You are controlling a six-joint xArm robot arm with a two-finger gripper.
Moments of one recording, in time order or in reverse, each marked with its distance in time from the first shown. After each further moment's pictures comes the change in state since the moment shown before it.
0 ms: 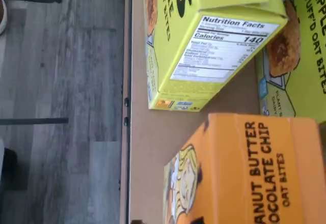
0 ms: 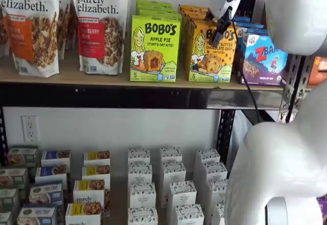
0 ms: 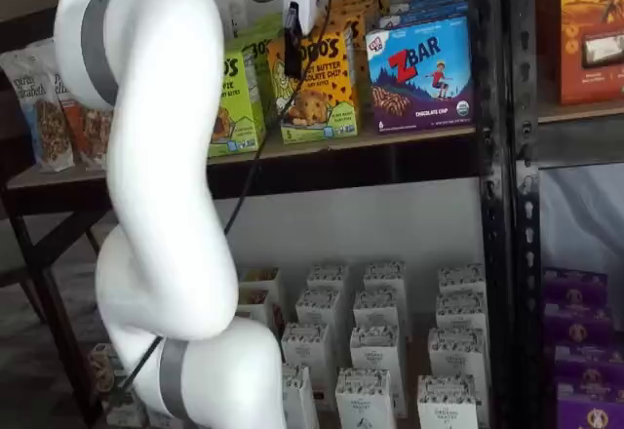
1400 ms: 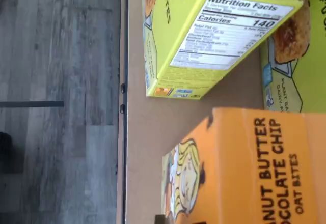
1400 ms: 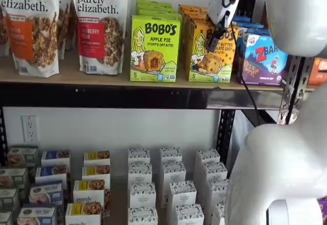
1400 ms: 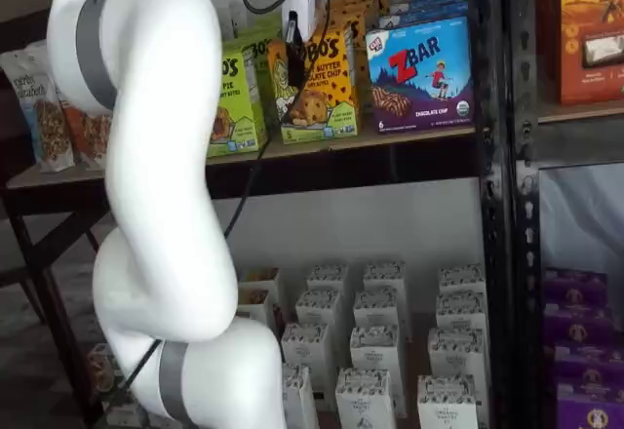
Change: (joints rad) arm 0.034 -0.015 0.041 -0.058 -0.048 0.017
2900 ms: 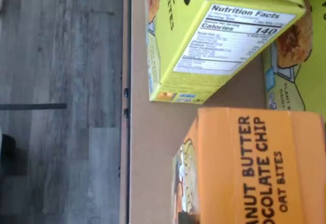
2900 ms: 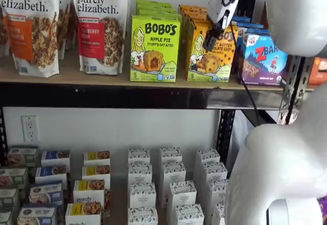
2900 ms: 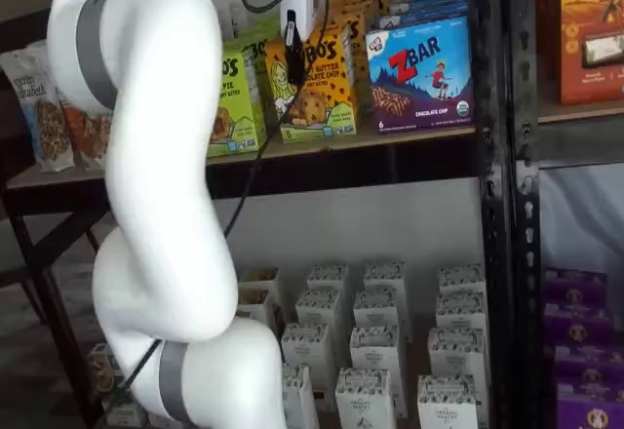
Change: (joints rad) arm 0.003 0.003 -0.011 0.001 0.018 0.006
